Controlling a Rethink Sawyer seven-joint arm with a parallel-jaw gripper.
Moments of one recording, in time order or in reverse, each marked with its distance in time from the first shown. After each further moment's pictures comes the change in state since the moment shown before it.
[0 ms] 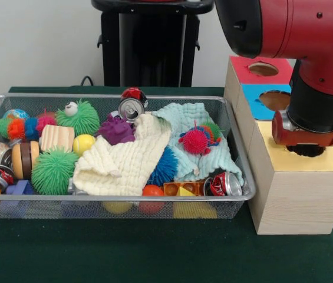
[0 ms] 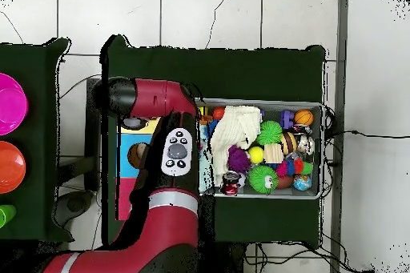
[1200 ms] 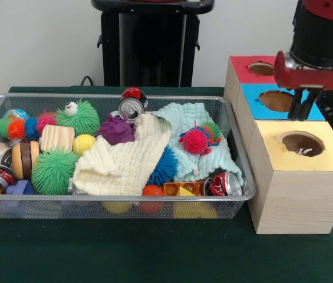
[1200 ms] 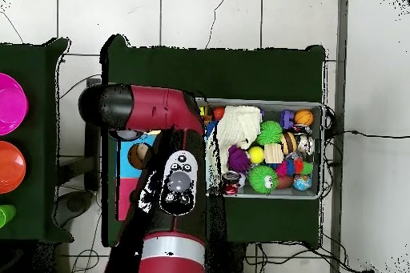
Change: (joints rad) arm -0.005 -0.224 -0.003 0.187 -0.008 0.021 0.000
